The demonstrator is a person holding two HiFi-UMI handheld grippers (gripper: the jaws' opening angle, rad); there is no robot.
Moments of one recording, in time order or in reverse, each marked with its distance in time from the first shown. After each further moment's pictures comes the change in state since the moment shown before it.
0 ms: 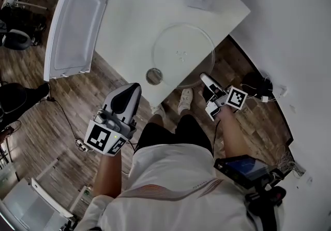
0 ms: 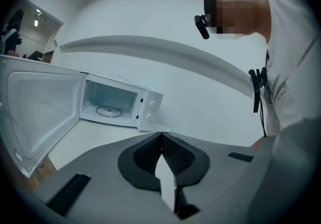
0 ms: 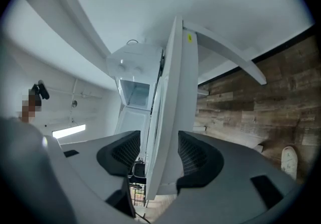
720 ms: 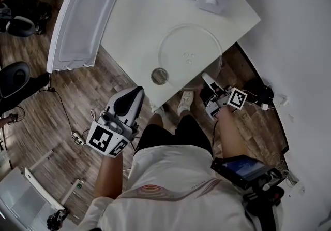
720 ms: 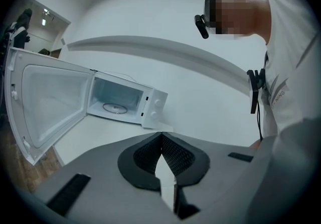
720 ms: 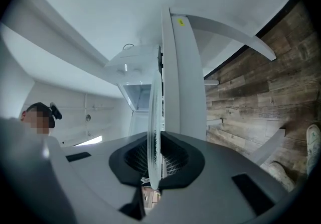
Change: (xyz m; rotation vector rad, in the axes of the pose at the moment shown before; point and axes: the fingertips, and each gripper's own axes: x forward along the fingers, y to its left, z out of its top) left arm -0.014 0.007 -0.015 -0.048 0.001 0.052; right arm 0.026 0.001 -0.004 0.174 -0.006 0.158
